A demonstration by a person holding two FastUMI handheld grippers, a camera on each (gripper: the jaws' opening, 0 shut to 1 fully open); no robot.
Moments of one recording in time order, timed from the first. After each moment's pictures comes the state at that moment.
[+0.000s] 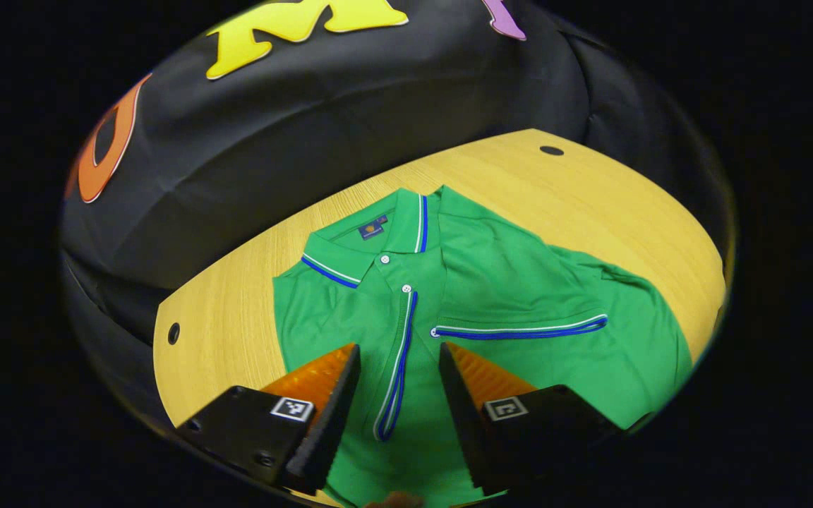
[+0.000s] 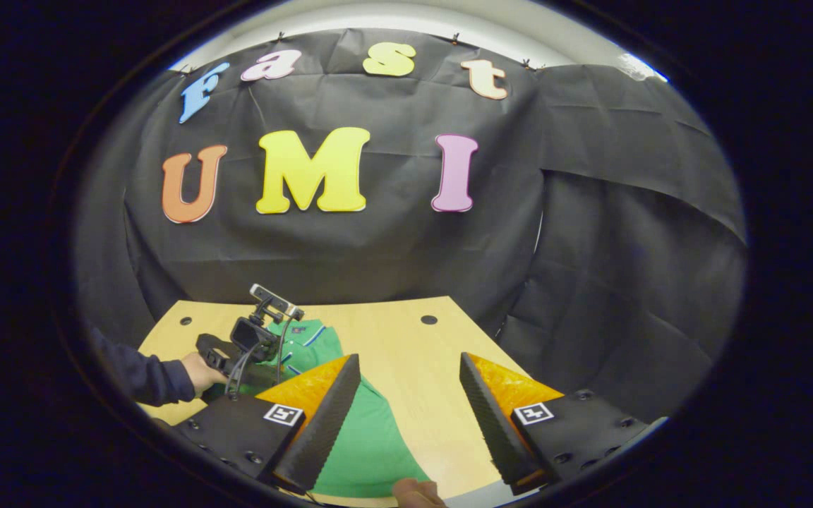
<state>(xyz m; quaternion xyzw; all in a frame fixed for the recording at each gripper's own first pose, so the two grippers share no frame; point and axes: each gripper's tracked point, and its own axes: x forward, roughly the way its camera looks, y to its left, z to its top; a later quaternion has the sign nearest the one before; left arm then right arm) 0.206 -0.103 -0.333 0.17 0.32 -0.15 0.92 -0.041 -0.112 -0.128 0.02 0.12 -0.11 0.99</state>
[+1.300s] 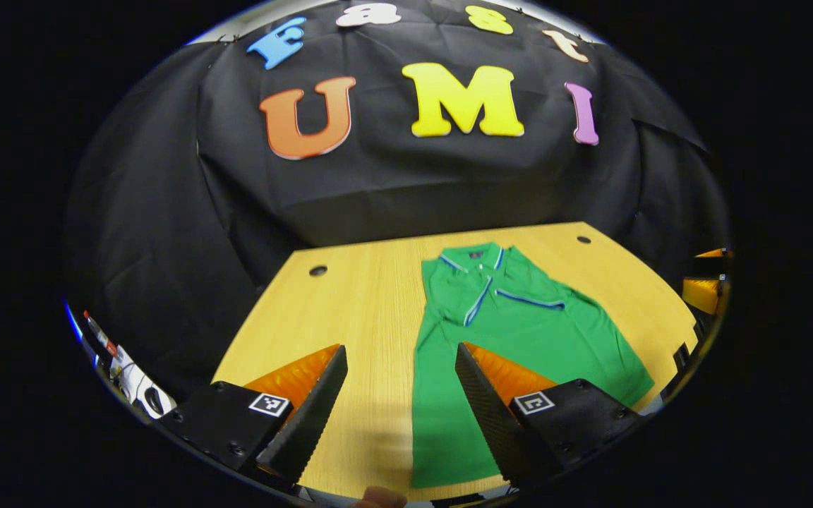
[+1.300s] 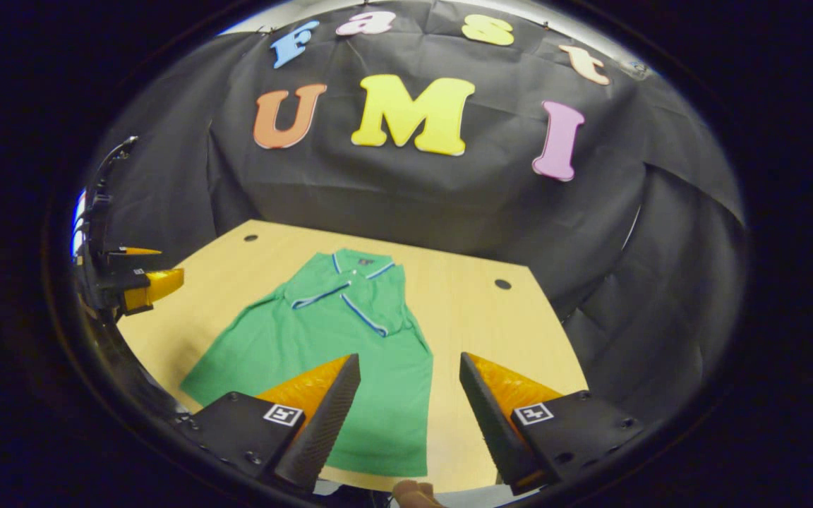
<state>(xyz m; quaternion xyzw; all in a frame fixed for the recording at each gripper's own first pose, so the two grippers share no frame) -0.042 0.041 -0.256 0.04 0.24 0.00 0.97 -0.041 -0.077 -0.264 -0.09 0.25 0.07 0.96</state>
